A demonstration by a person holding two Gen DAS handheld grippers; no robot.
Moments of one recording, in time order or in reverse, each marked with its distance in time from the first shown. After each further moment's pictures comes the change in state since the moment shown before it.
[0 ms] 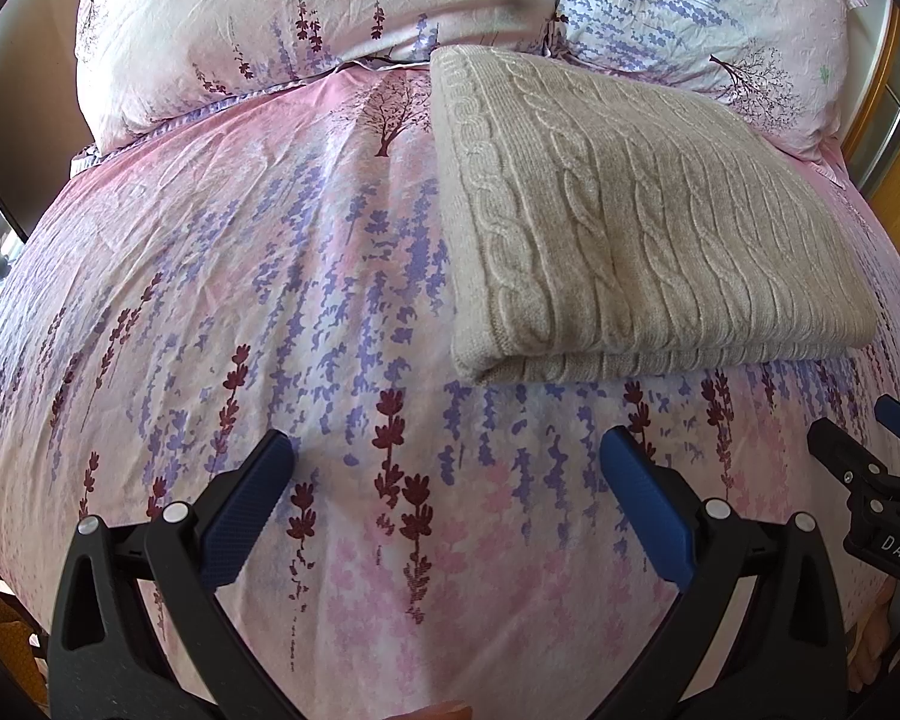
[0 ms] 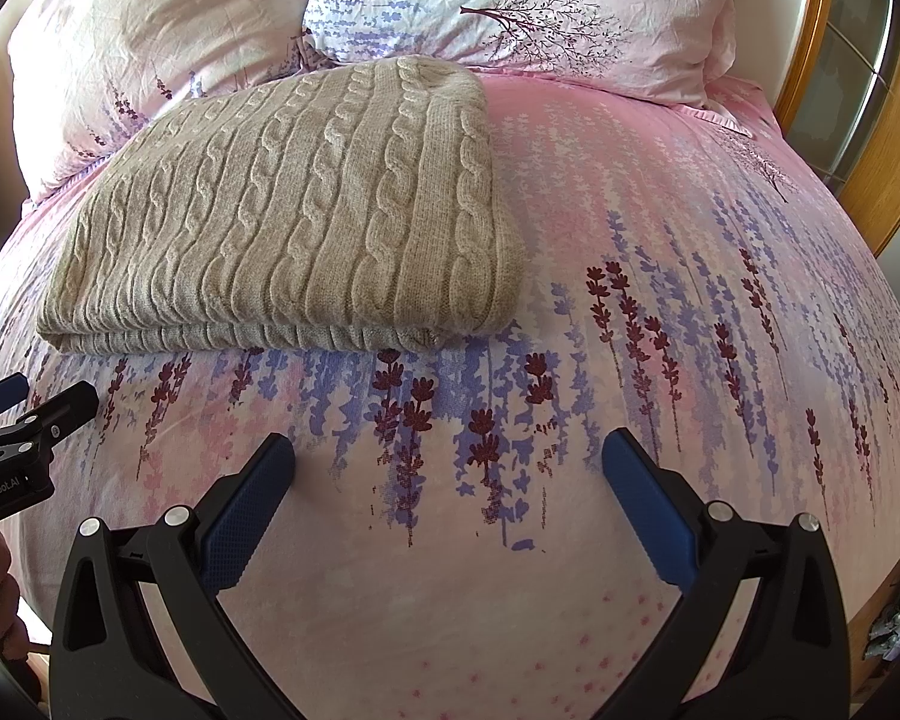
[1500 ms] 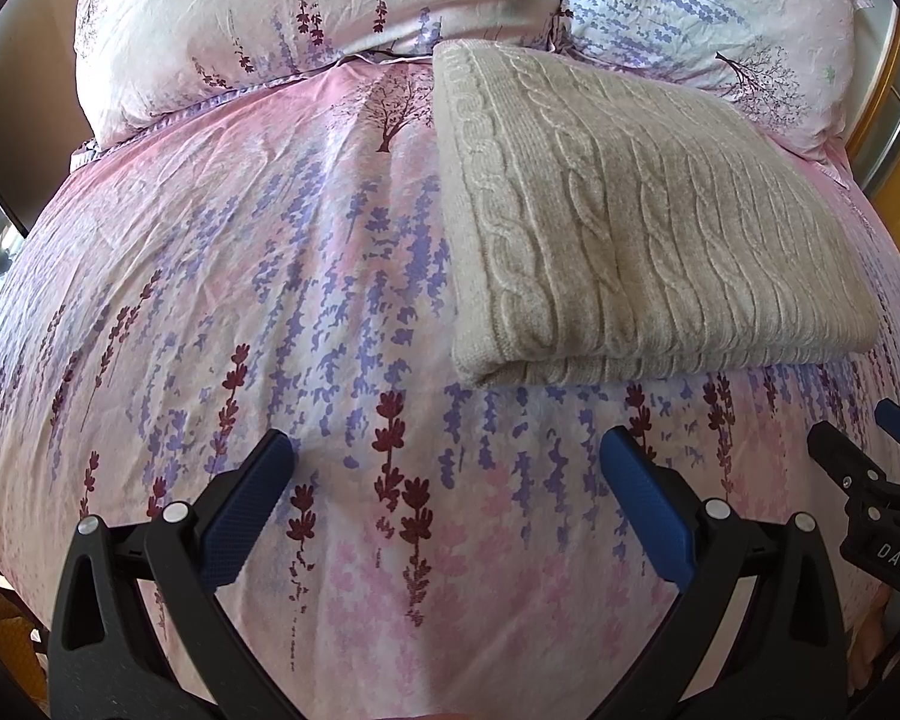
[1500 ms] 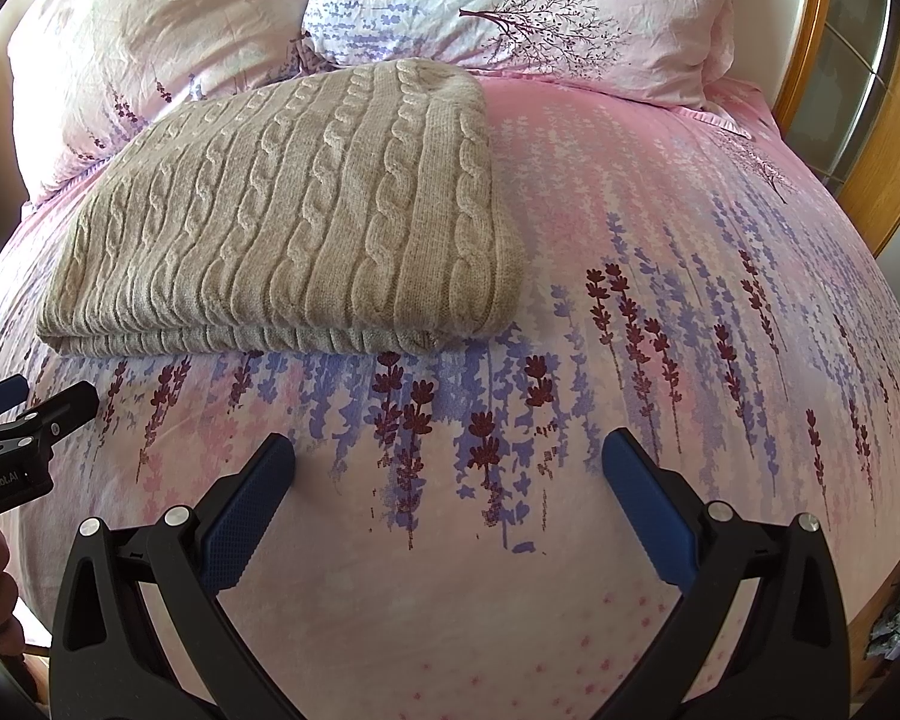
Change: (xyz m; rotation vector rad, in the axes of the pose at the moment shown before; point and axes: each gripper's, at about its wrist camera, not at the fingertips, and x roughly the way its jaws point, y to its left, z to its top) left arm 0.003 0.002 0.003 -0.006 0.015 0.003; right arm 0.000 0.000 0.000 0.004 -0.003 -0.002
